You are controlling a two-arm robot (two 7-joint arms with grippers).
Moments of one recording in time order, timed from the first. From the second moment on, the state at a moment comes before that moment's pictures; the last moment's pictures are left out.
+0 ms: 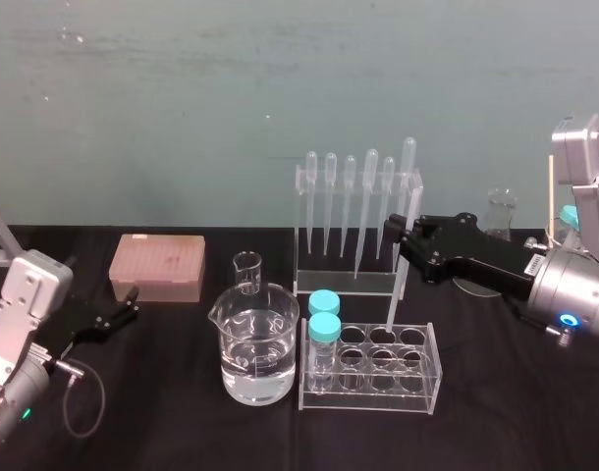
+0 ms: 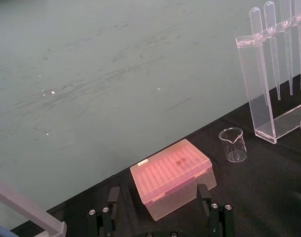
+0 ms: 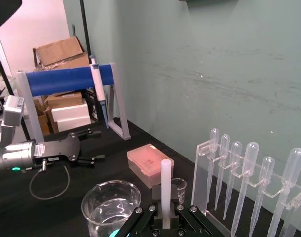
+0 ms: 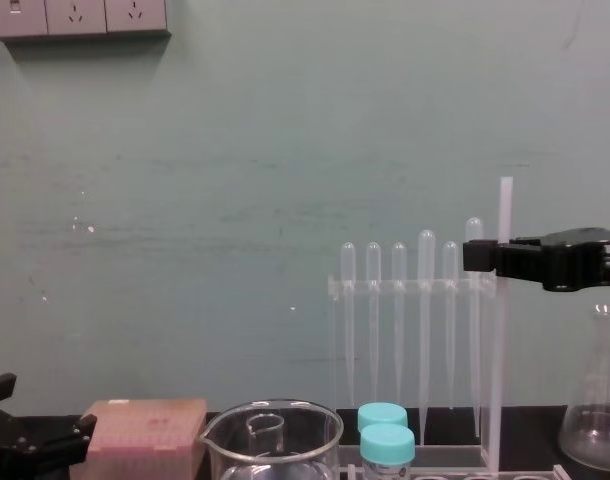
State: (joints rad) left arm -0.20 0.60 0.45 -1.41 -0.25 -0.12 0.03; right arm 0.43 0.66 -0.48 -1.54 0.69 0.13 0.58
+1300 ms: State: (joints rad) left arm -0.20 0.60 0.45 -1.41 -0.25 -0.12 0.03; right arm 0.50 0.57 -0.55 -1.35 0.62 0.15 0.63
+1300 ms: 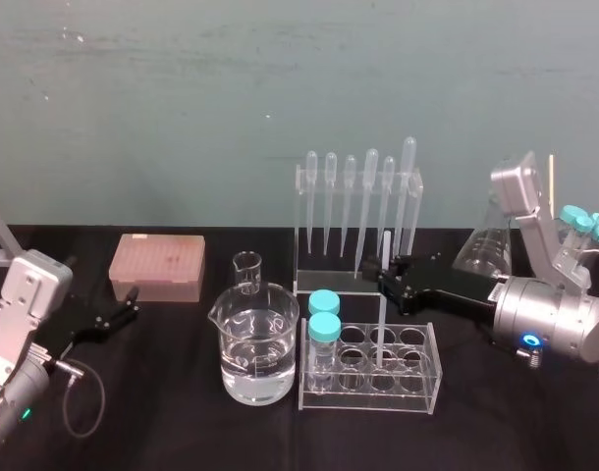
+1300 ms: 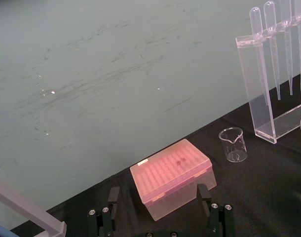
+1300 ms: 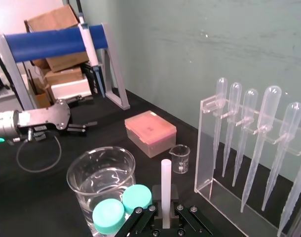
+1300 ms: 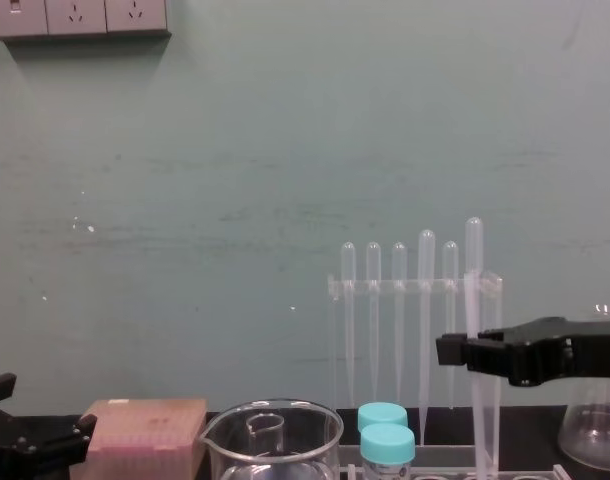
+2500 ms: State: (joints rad) left arm -0.20 0.60 0.45 -1.41 -0.25 -0.12 0.03; right arm 0.49 0.55 -0.54 -1.34 0.57 0.13 0.62
